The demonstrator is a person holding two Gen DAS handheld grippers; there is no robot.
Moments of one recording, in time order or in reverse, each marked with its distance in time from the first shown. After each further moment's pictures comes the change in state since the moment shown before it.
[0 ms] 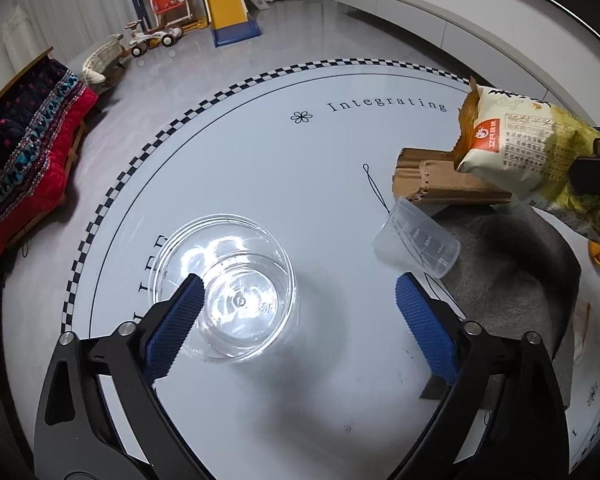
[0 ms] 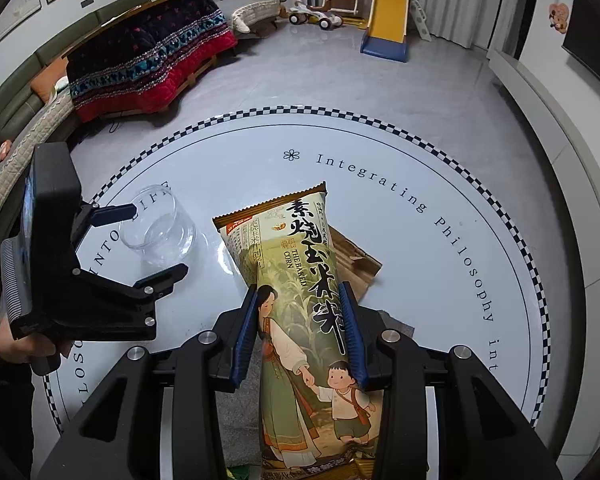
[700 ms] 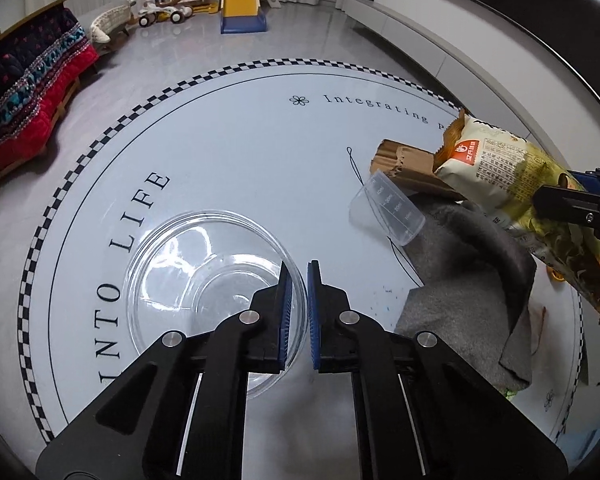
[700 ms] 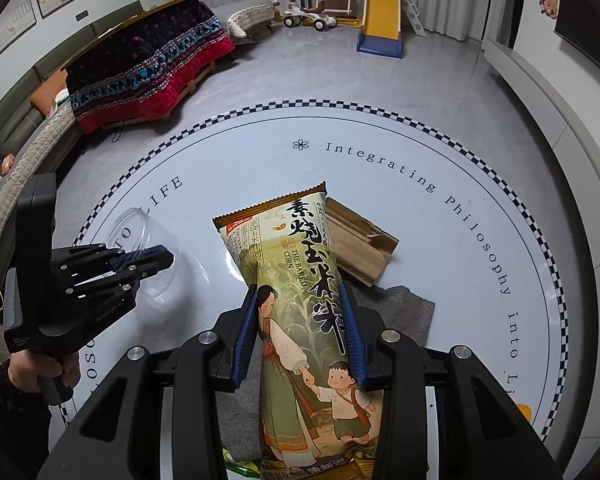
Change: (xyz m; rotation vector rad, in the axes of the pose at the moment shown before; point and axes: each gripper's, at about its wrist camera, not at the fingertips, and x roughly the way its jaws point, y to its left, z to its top) left arm -0.039 0.002 -0.049 -0.169 -0.036 -0.127; right arm -0.012 0.023 -0.028 0.042 -0.019 0.026
